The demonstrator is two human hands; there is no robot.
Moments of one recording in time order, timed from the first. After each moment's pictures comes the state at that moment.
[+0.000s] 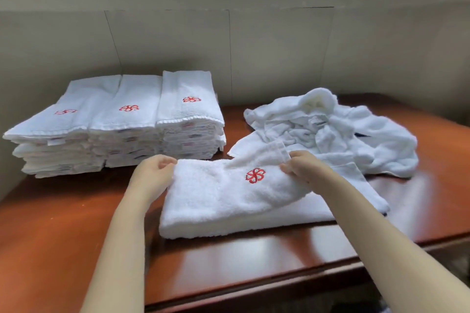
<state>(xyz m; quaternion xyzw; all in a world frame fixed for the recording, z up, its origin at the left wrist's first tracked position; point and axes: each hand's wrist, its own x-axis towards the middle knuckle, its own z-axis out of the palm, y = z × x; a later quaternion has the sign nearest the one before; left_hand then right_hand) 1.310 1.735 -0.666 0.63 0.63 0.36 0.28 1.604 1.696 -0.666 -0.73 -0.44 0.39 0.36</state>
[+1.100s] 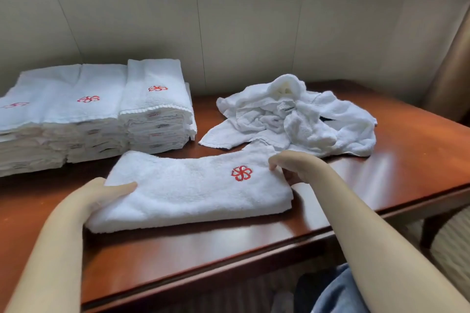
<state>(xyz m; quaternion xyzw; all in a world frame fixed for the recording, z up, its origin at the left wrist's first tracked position) 1.271 1.739 -0.691 0.54 0.72 0.18 0.39 1.649 1.676 -0.683 -0.75 -0.38 0.46 0.28</state>
